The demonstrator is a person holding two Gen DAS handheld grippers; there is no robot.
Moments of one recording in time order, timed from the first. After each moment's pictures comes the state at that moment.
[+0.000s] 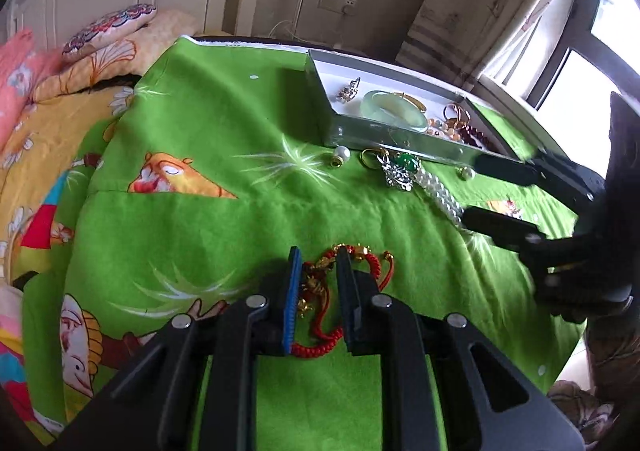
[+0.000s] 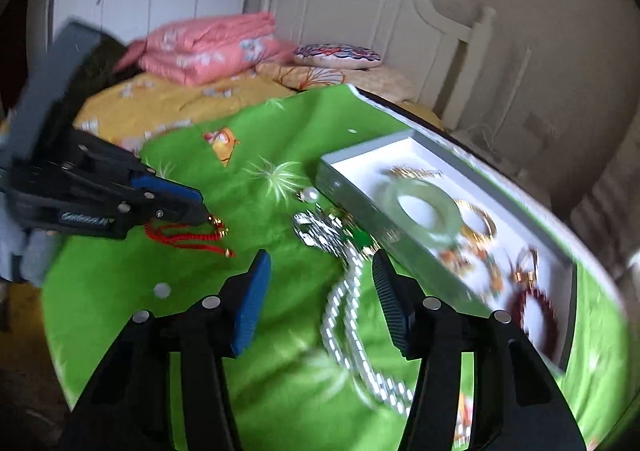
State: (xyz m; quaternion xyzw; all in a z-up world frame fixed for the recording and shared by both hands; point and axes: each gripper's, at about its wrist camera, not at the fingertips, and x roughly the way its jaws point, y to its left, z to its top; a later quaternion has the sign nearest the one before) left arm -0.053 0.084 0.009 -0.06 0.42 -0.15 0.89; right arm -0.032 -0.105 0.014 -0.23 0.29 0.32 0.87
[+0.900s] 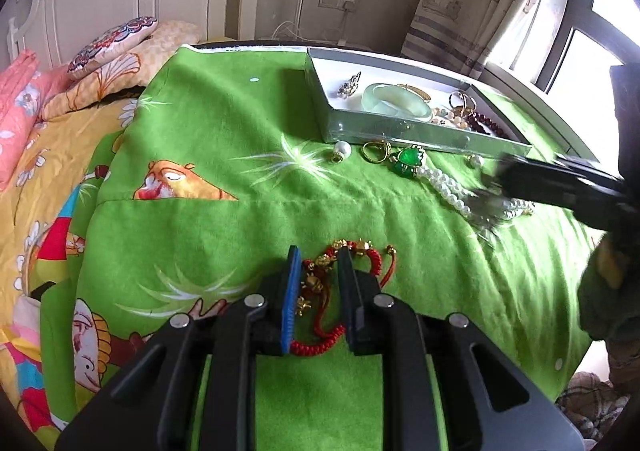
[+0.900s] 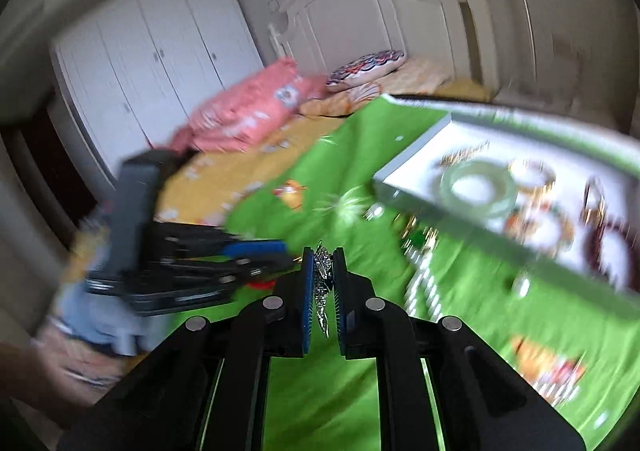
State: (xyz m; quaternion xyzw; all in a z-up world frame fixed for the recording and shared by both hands) left arm -0.055 0.067 0.011 -0.02 0.42 -0.13 0.90; right arm -0.027 -0.167 0.032 0.04 0.34 0.43 0.83
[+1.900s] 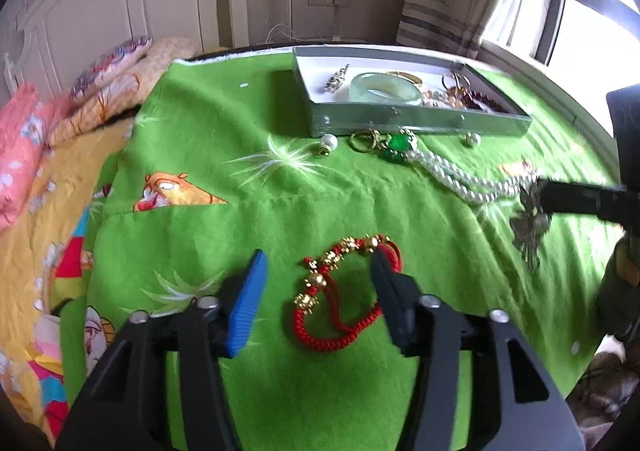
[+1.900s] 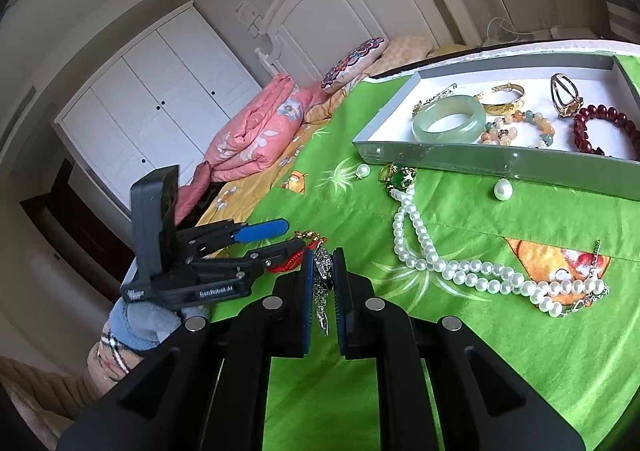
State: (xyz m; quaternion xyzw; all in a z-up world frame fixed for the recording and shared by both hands) left arm -0.066 0.047 0.011 0.05 0.42 -0.12 0.90; right arm -0.033 -0.204 0.005 0.14 0.37 0.43 0.81
